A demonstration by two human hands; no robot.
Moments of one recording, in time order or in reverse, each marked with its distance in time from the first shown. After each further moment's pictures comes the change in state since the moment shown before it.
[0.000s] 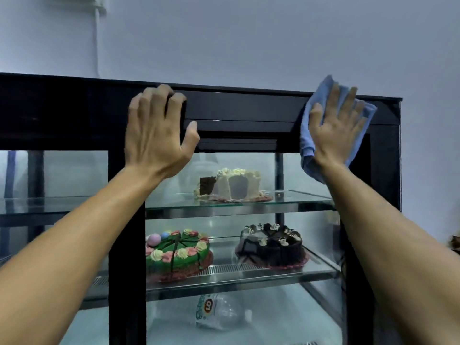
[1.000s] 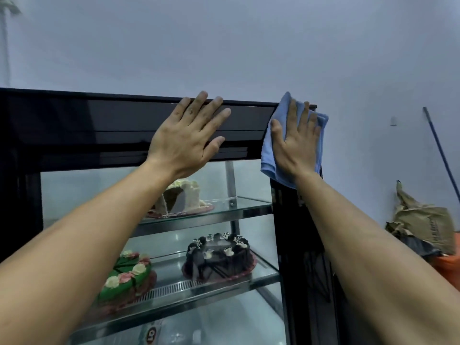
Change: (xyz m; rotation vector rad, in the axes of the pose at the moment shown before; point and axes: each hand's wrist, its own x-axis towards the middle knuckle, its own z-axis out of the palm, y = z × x) left_hand 0.063 0.151 0.076 0.051 -0.021 0.471; right_hand 0.036 0.103 -0.023 0.043 -0.125 -0.110
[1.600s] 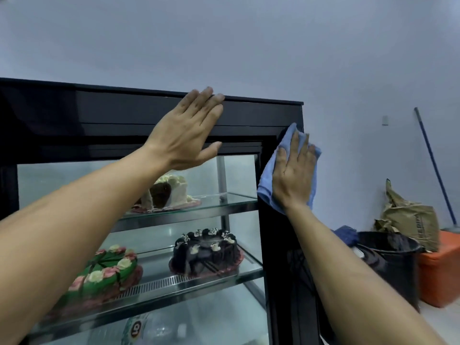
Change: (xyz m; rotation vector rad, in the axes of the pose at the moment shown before) left_hand 0.025 0.016 -0.015 -0.027 -0.125 0.097; right_hand -0.053 0.055 0.023 0.065 0.061 0.072
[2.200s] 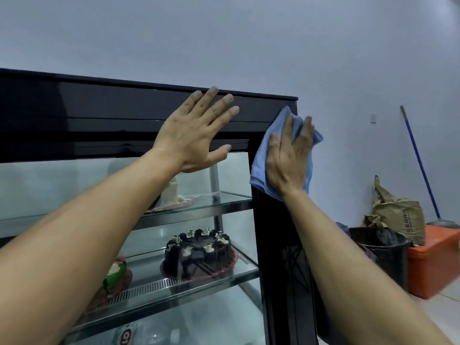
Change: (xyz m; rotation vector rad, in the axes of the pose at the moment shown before) left_hand 0.014 0.028 0.019 -0.016 0.012 -0.022; right_hand 0.024 -0.006 -0.004 -0.072 0.084 -0.089
